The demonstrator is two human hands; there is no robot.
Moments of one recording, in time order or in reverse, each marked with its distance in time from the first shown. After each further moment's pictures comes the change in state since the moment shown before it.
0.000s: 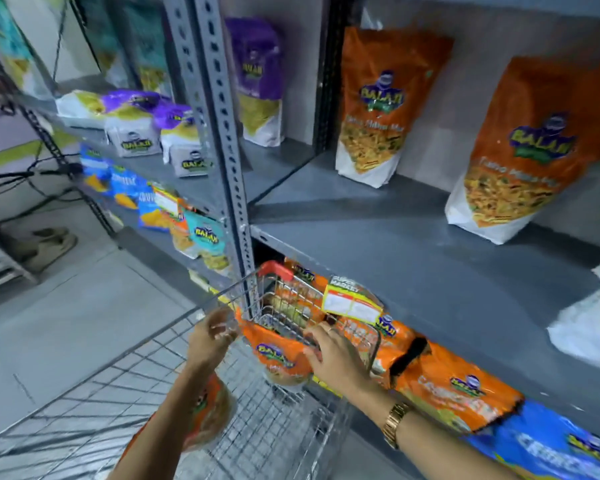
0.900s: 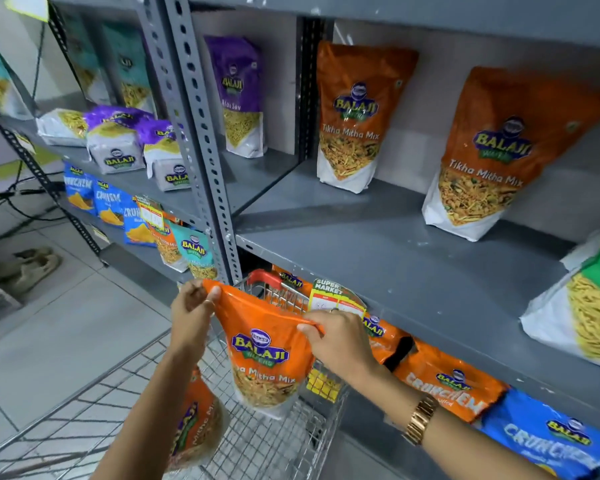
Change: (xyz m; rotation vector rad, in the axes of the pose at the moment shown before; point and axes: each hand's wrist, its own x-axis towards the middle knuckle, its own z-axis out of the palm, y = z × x) left_hand -0.024 0.087 -0.012 -0.454 0.001 0.192; right_hand -0.007 -0.039 -0.071 0.106 0.318 -0.099
